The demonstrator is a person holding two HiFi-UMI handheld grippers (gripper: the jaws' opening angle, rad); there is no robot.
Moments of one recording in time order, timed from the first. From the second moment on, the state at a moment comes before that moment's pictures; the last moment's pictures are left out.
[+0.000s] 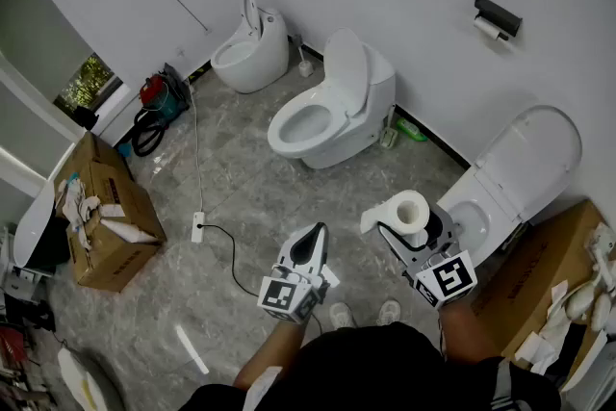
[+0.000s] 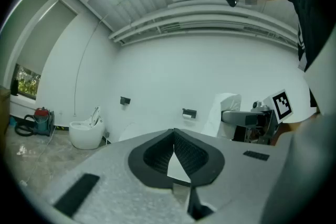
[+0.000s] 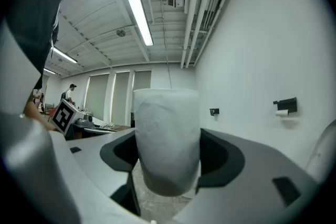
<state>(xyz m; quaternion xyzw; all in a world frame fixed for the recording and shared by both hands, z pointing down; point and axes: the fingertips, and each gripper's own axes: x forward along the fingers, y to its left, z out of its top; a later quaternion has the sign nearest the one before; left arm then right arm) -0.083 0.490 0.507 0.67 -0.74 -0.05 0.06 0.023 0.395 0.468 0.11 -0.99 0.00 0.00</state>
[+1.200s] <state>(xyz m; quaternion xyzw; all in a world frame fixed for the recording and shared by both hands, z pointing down) -0.149 0.519 0.506 0.72 -0.69 -0.05 0.07 -0.026 0.428 0.467 0.18 -0.98 0.03 -0.01</state>
